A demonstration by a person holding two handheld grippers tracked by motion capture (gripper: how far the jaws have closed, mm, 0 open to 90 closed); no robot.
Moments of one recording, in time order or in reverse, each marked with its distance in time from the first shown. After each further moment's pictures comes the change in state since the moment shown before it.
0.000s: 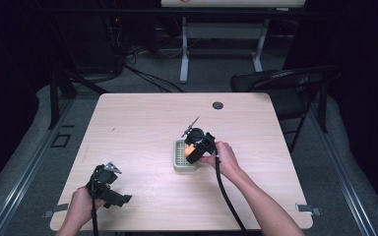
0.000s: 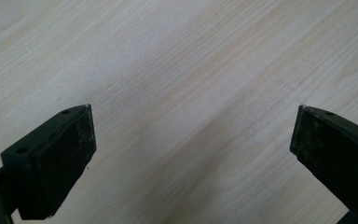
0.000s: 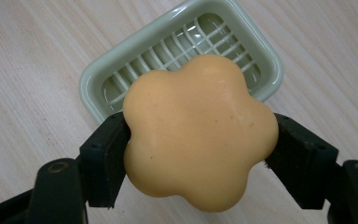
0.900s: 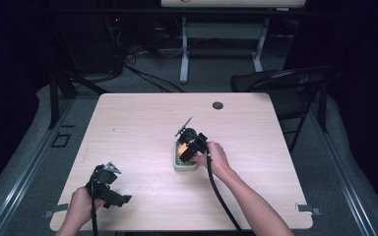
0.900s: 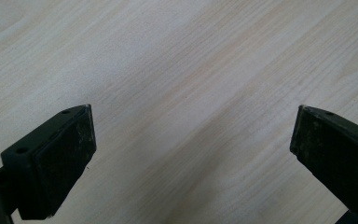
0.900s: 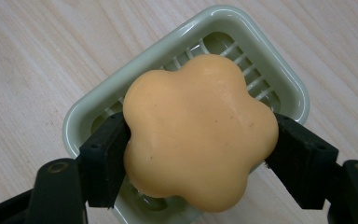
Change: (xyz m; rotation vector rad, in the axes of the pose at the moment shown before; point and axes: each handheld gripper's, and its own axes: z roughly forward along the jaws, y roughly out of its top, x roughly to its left) left arm 0.000 0.000 -0.001 0.001 0.000 0.002; right arm 0.002 0.016 0.029 0.007 0.003 0.033
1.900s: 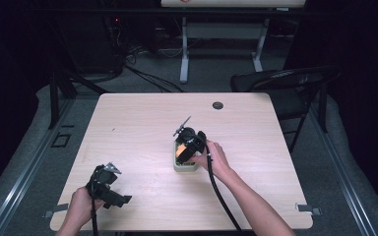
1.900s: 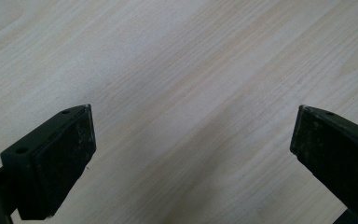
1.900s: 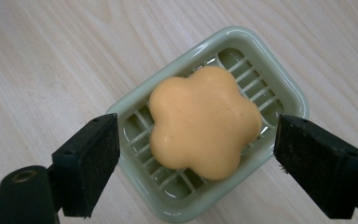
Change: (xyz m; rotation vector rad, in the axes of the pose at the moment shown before) left arm 0.000 0.000 0.000 0.004 -0.003 0.002; right arm 0.009 0.003 -0.018 -0.031 0.021 -0.022
